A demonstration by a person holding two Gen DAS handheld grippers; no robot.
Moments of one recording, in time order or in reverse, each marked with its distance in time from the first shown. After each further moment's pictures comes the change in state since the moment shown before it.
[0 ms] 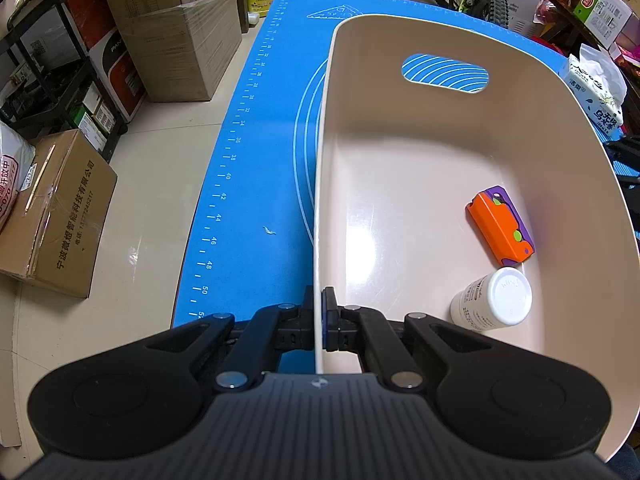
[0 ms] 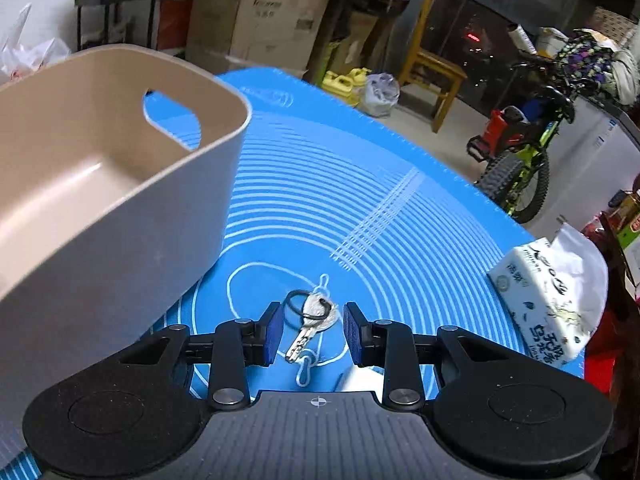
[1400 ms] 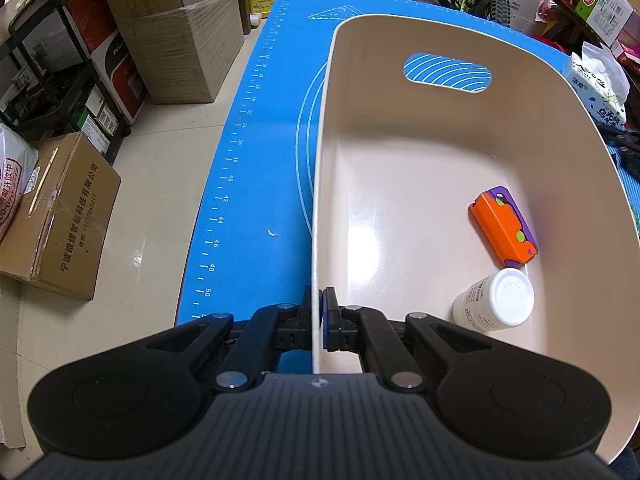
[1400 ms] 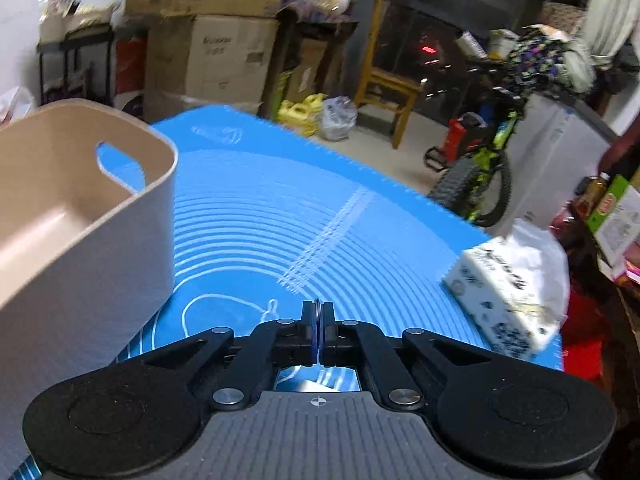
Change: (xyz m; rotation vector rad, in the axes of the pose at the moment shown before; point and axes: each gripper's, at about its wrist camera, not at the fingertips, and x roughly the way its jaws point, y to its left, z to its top) left arm -0.001 -0.003 0.002 0.005 0.000 0.017; right arm -0.035 -0.036 -0.008 0.157 -0.134 -0.102
